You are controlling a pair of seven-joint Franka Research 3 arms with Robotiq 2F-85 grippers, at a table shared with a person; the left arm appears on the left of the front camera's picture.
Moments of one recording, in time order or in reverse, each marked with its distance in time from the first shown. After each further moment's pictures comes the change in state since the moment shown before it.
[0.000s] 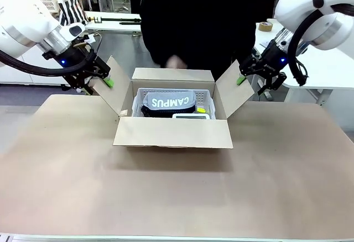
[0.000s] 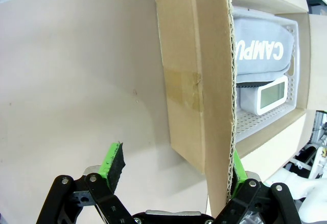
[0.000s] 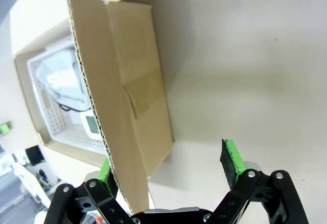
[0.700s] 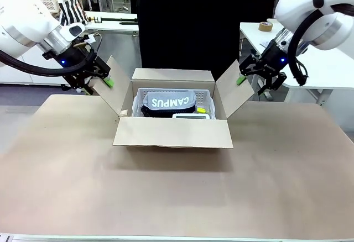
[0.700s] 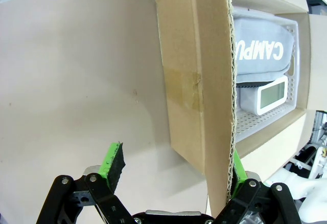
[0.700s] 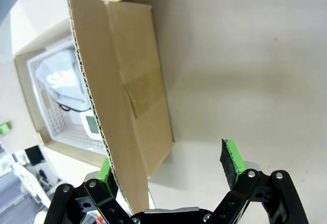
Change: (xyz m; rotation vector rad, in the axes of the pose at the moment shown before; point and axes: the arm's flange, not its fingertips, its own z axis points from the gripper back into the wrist) left arm 0.000 0.000 0.000 0.000 0.000 0.000; right arm 0.000 0.000 0.000 0.000 0.000 0.000
